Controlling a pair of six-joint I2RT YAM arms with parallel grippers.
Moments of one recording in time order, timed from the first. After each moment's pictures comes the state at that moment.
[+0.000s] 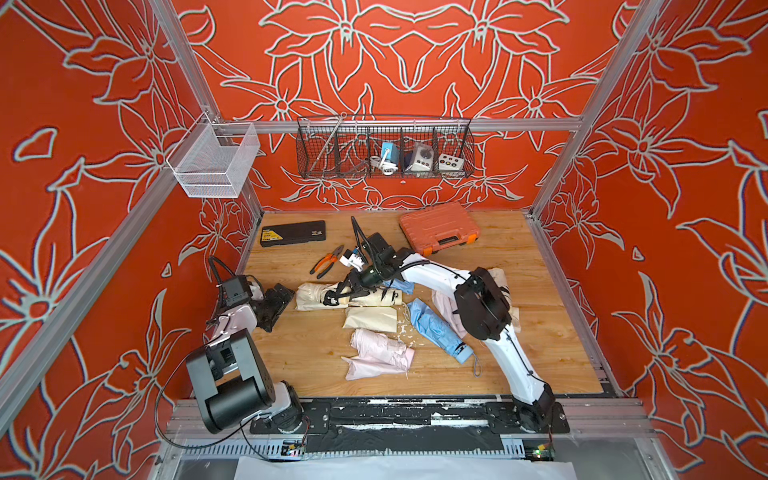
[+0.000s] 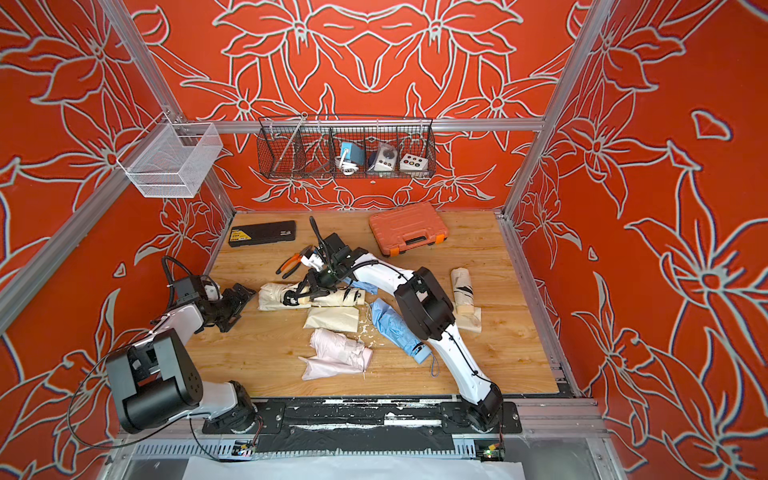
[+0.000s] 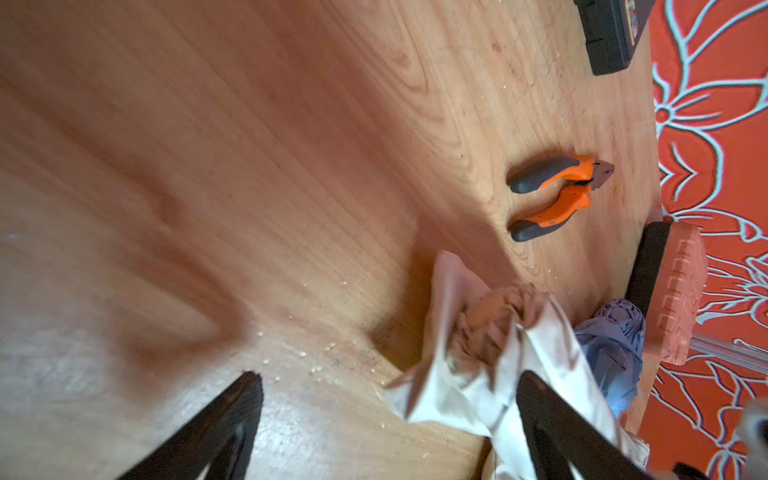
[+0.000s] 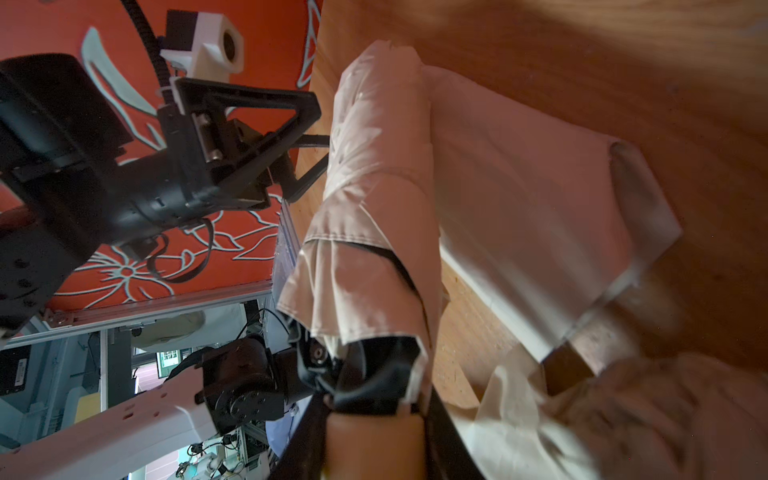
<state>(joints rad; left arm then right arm) 0.56 1.36 0.66 -0.36 0.49 -0.48 0.83 2.39 1.98 -0.47 -0.90 0.58</state>
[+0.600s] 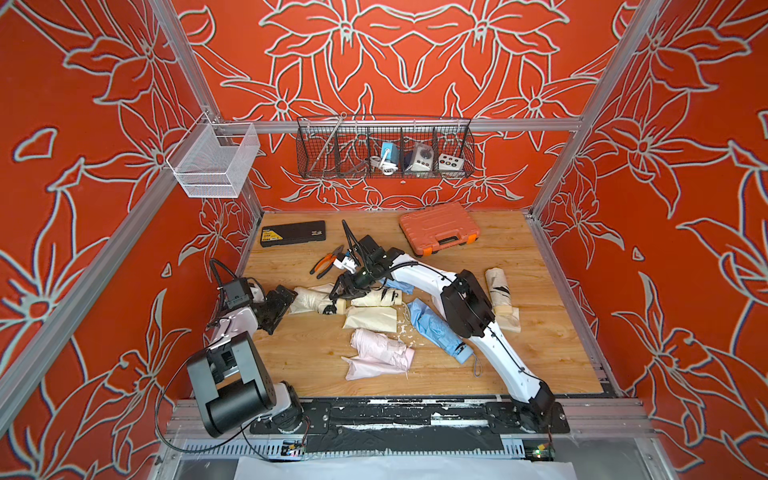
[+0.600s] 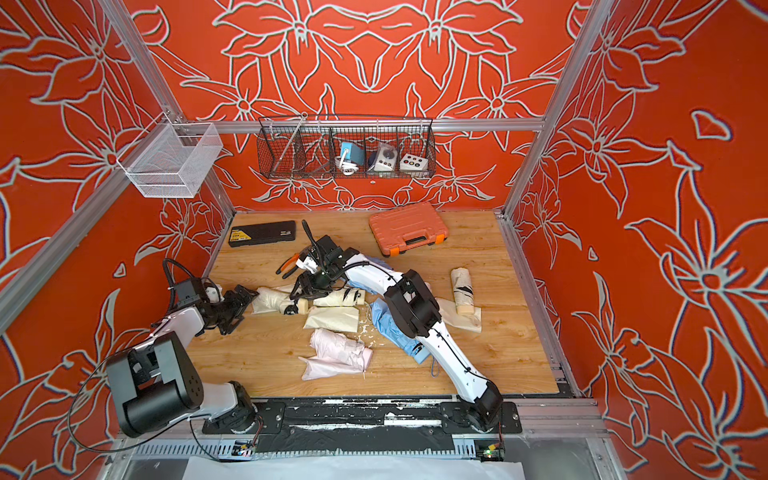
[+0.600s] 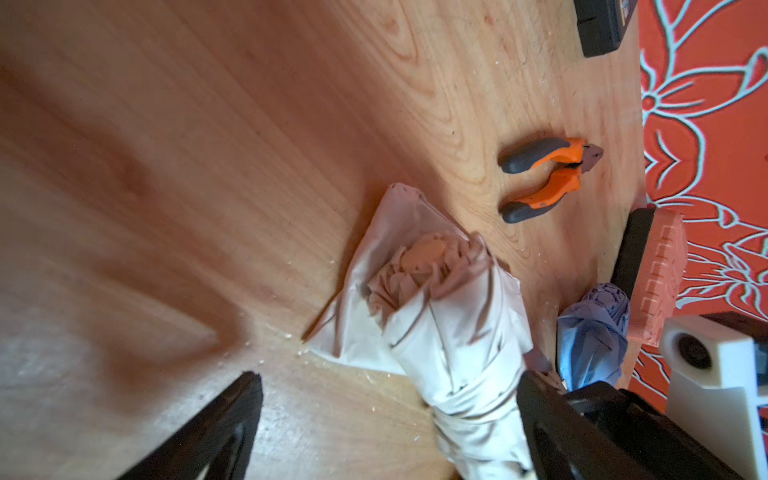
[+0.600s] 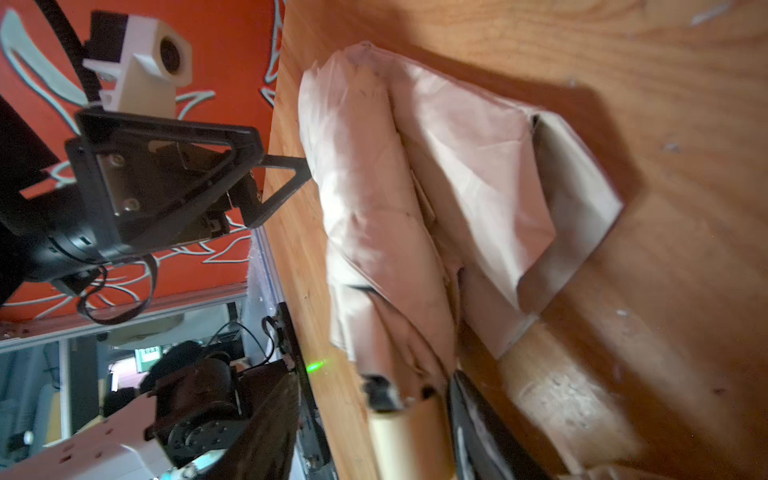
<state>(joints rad) 0.56 1.35 0.64 -0.36 0.54 -0.49 0.84 2.53 2.20 -0.63 -0.86 0.50</state>
